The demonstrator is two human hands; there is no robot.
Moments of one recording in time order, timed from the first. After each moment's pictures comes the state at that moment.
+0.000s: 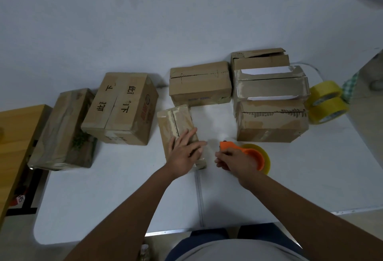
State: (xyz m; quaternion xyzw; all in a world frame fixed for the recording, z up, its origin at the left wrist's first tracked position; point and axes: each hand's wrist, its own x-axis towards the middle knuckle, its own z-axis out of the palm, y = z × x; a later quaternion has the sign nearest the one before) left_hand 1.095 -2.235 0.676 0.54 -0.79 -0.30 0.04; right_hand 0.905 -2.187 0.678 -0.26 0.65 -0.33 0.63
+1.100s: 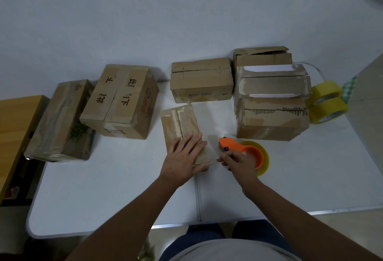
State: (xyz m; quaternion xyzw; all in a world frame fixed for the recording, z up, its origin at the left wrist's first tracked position) left_hand 1.108 -2.208 0.651 0.47 -0.88 -0.04 -0.01; right_hand 0.902 -2.157 0.658 -0.33 0.66 -0.39 0.56
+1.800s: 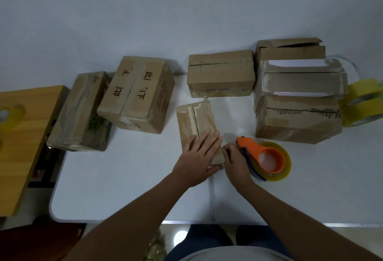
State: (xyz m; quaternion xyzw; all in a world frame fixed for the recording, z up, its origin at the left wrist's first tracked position) left_hand 1.112 -2.209 0.653 0.43 -0.90 -0.01 -0.04; right_hand 0.954 -2.181 0.634 -0.52 0.67 -0.34 0.41
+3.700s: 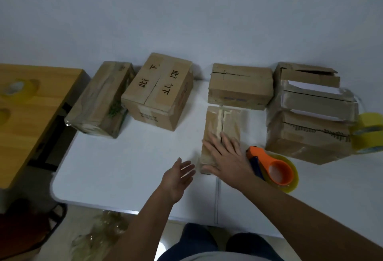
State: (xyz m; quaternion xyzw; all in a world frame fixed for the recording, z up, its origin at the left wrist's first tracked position) left_hand 1.179 -2.157 0.660 0.62 0.01 -0.69 0.38; right_hand 0.992 -2.199 0.671 -0.86 0.50 0.03 0.12
